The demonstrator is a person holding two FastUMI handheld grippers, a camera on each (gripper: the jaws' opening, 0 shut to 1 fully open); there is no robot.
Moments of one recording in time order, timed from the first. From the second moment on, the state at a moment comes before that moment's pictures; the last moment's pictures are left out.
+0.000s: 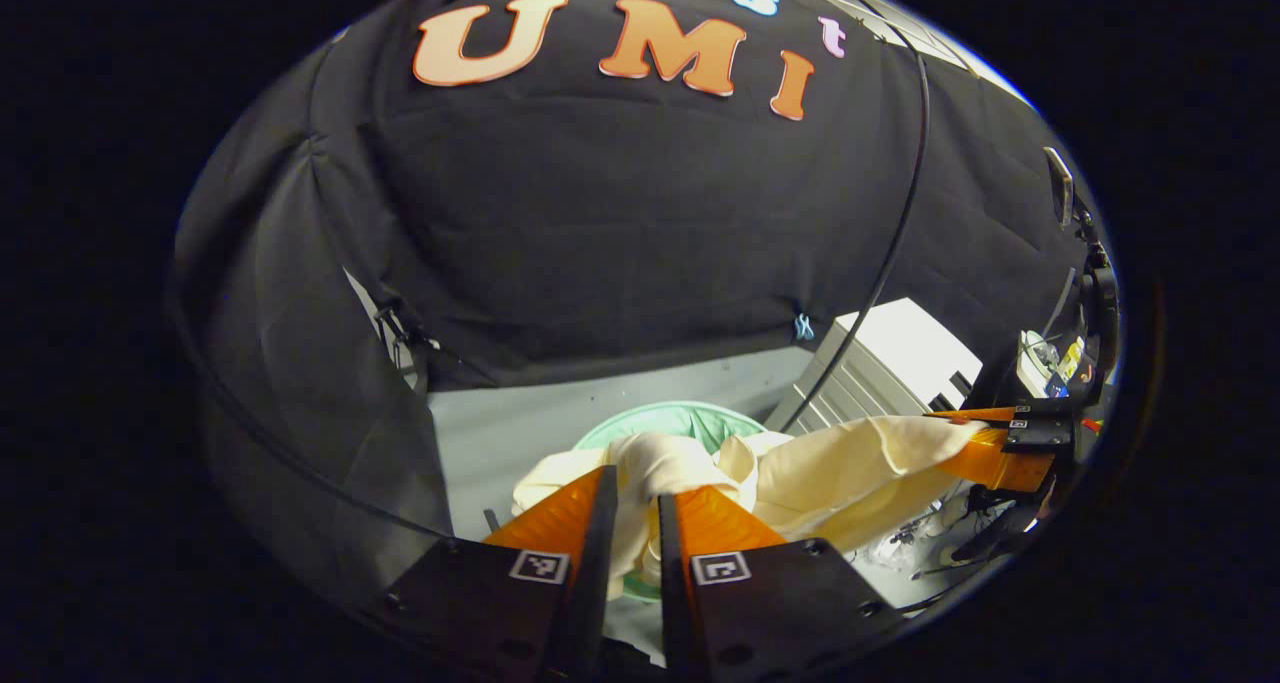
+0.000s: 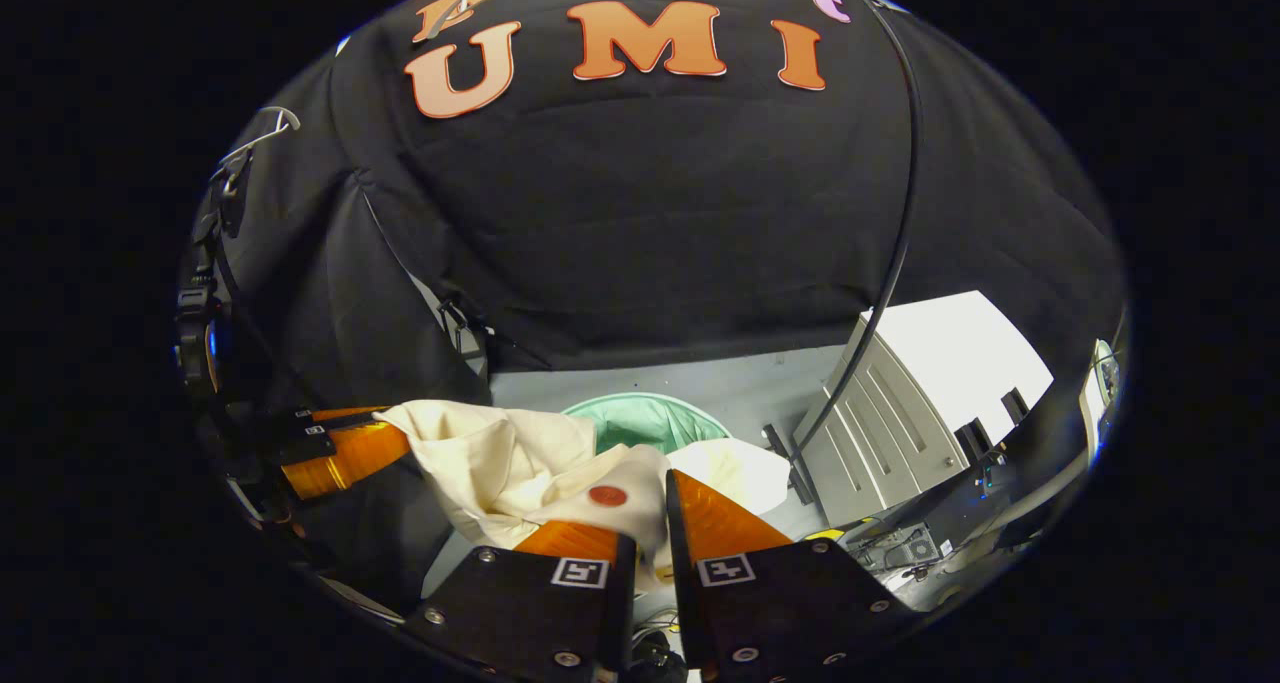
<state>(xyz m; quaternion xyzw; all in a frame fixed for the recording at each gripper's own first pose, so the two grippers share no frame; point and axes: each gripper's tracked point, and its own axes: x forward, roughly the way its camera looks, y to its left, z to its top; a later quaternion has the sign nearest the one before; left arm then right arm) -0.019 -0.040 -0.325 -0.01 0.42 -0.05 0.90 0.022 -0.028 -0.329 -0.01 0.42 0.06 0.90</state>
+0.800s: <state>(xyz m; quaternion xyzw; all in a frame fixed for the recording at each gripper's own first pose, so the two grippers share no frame) -0.034 -0.022 -0.314 -0.02 0.41 -0.01 0.91 -0.012 -0.032 -0.329 0.02 0.43 0.04 0.90</state>
